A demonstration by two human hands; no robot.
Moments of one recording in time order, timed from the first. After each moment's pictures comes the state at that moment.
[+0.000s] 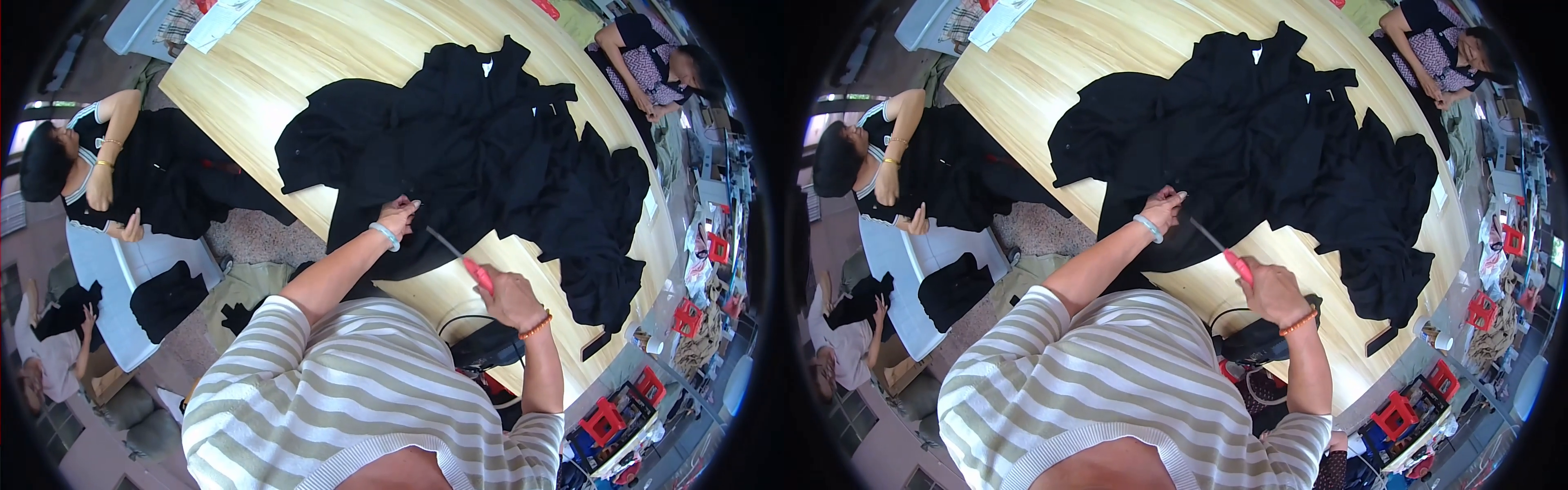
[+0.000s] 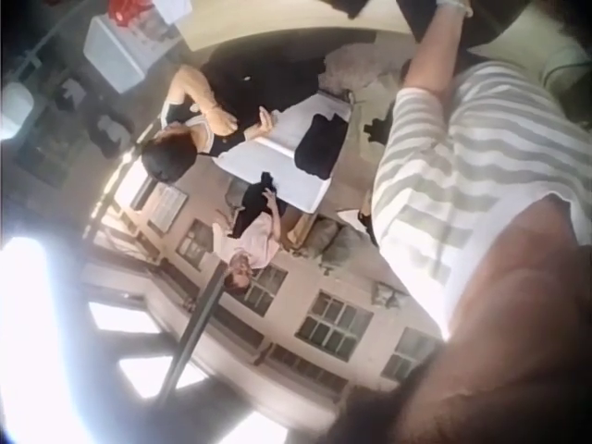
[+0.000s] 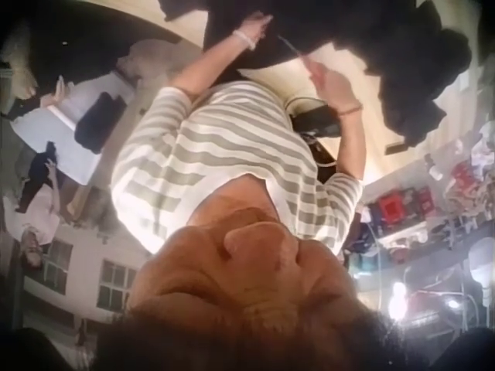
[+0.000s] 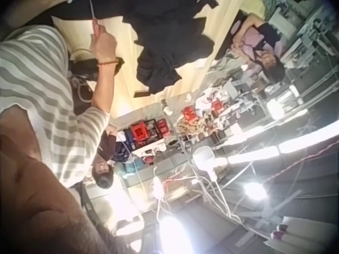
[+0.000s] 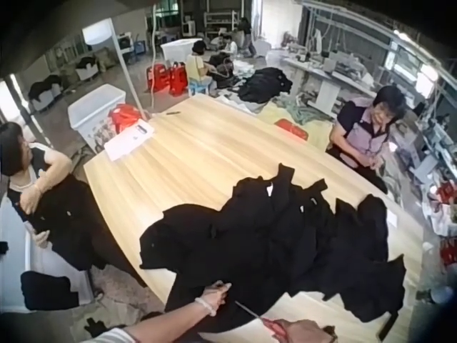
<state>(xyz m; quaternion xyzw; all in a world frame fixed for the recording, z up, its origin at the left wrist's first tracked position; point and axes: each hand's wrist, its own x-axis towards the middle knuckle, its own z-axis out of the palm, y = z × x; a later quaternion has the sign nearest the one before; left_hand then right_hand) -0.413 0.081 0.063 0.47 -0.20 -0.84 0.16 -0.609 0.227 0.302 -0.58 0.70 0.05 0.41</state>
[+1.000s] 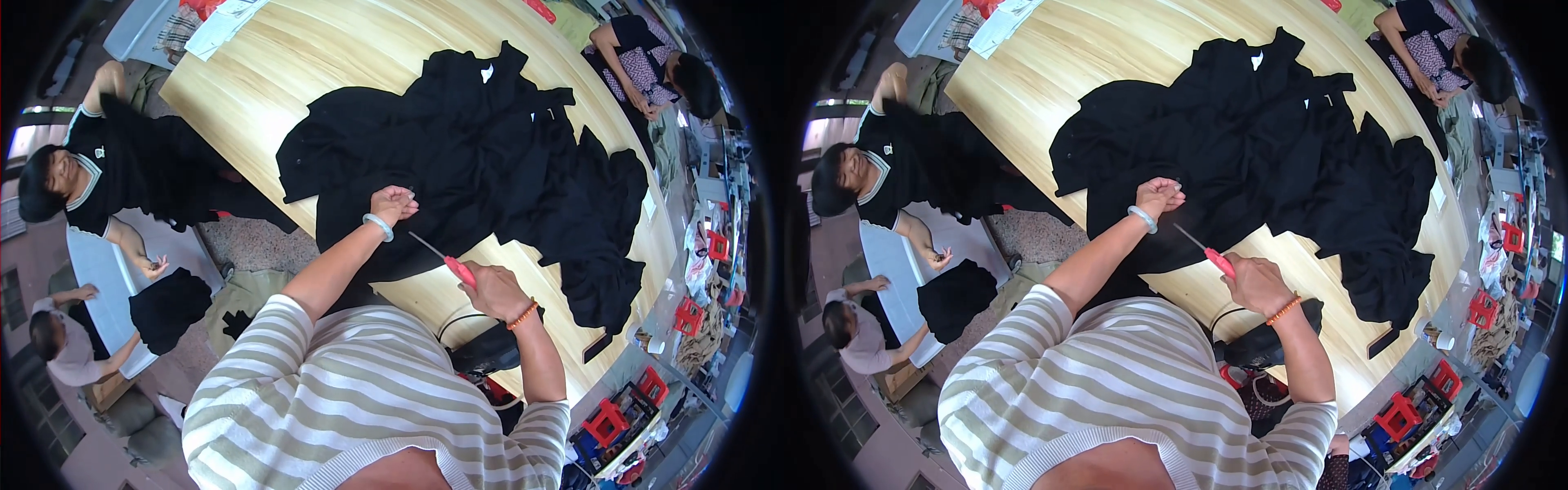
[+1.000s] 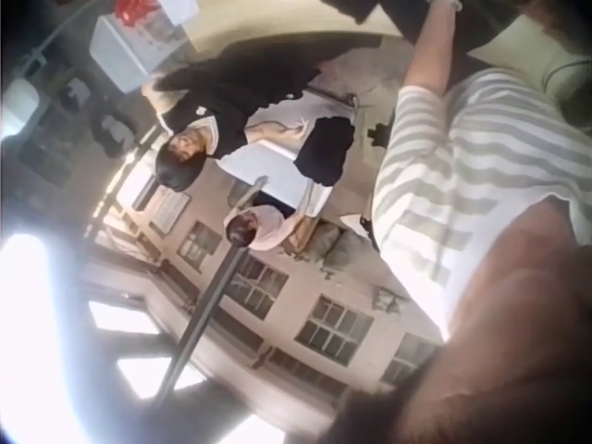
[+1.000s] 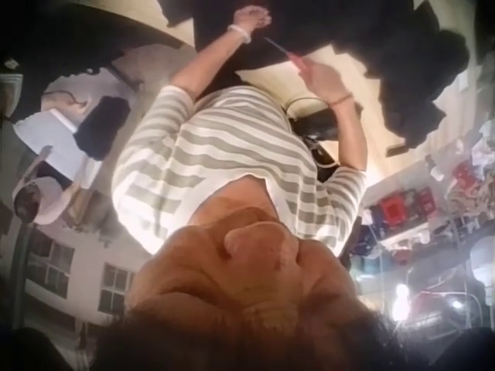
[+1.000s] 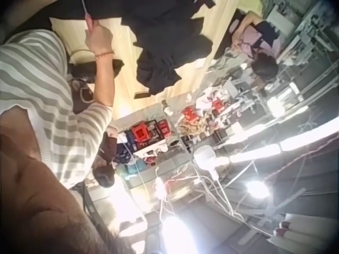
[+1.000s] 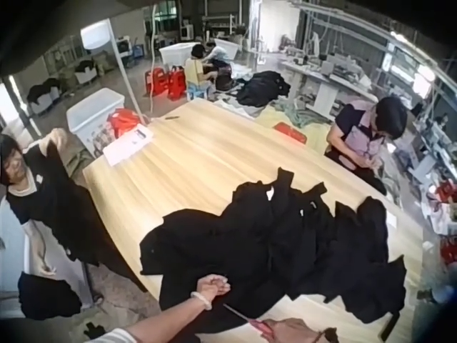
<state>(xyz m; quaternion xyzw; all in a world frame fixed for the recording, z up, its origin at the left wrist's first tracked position) -0.418 0.043 0.079 0.57 -0.29 -0.75 0.19 -0.595 0.206 0.278 -0.61 0.67 0.08 0.42</state>
